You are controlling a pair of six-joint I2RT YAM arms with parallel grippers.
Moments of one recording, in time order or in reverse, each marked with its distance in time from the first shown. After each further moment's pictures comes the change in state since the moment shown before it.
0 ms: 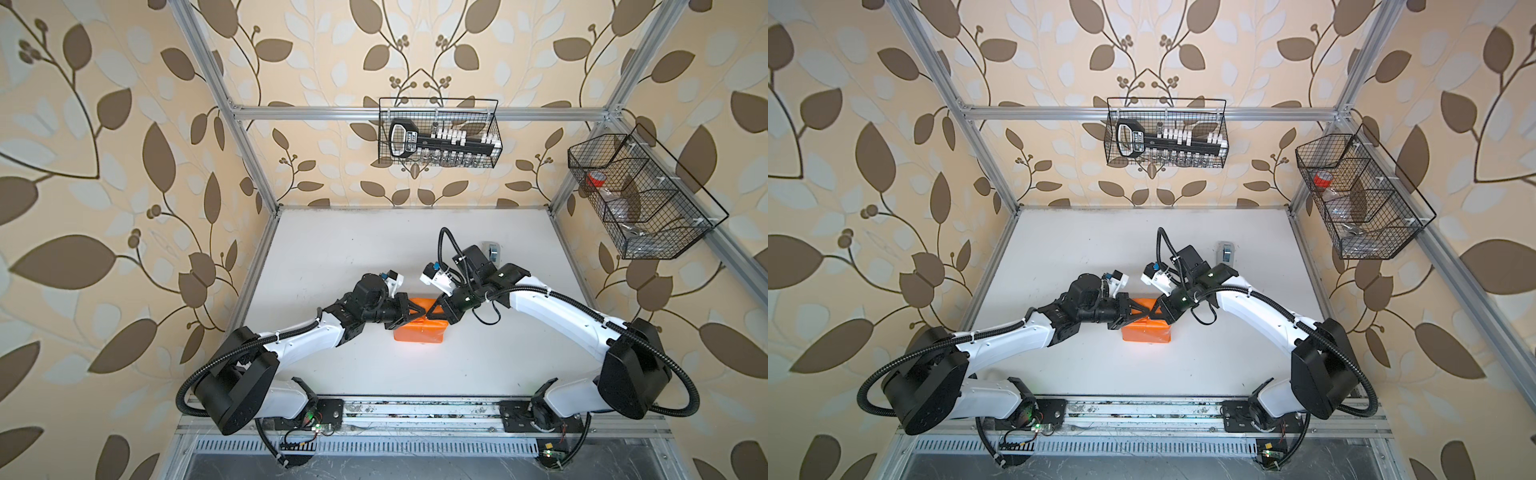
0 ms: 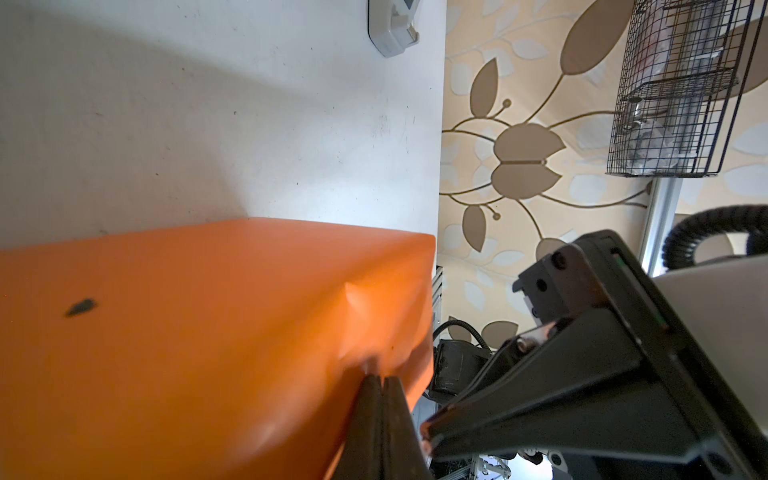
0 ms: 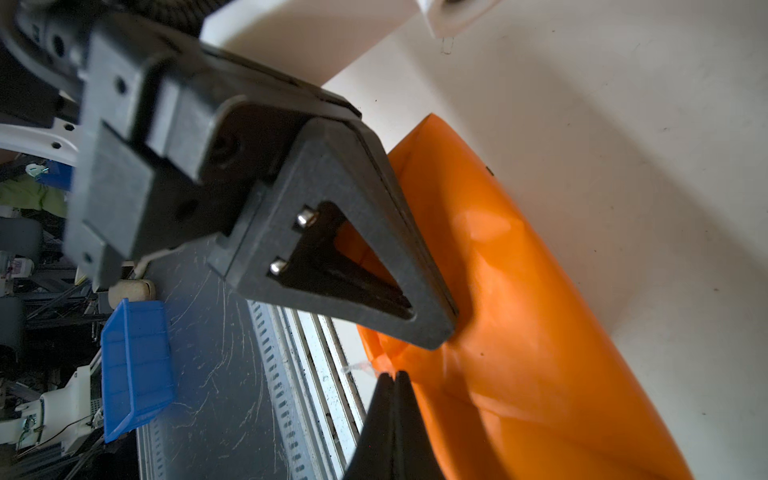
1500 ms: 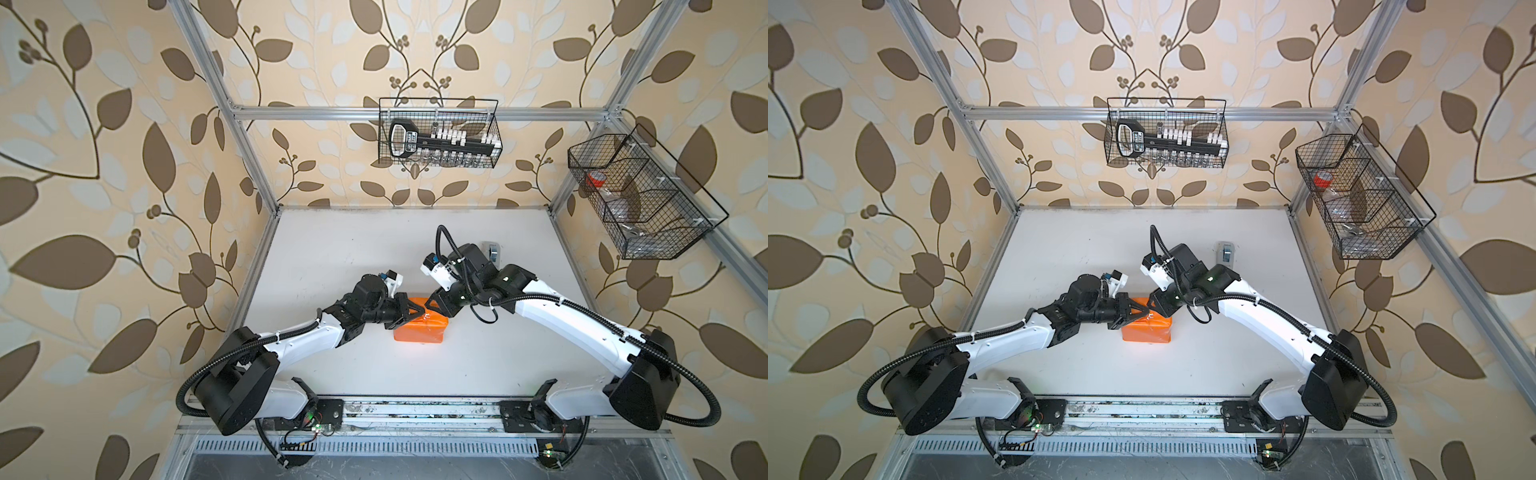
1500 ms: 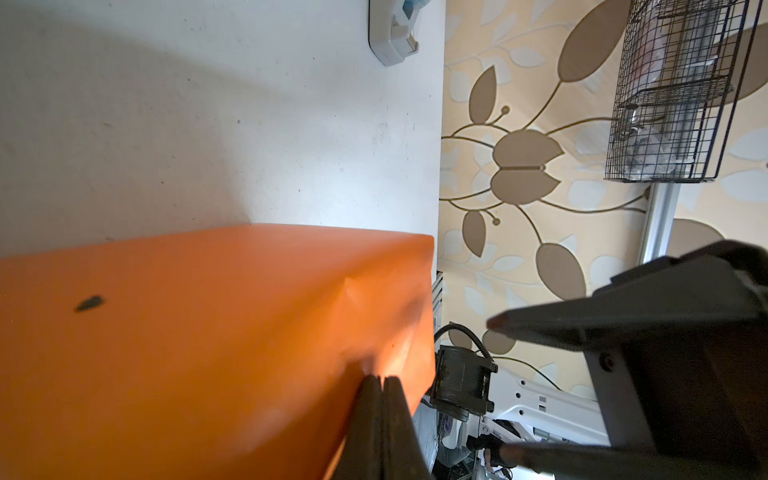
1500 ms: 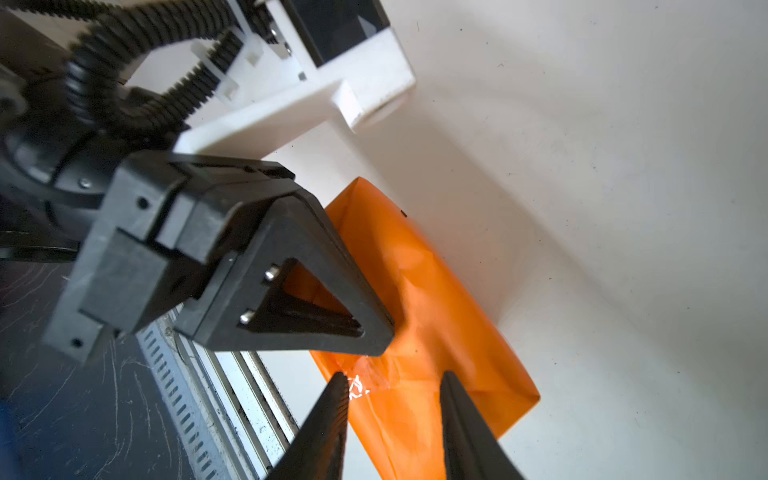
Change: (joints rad) left arm 0.000 0.000 -0.008 0.018 -0.016 -0.003; right arm 0.105 -0.071 0.080 -0.016 0.364 0.116
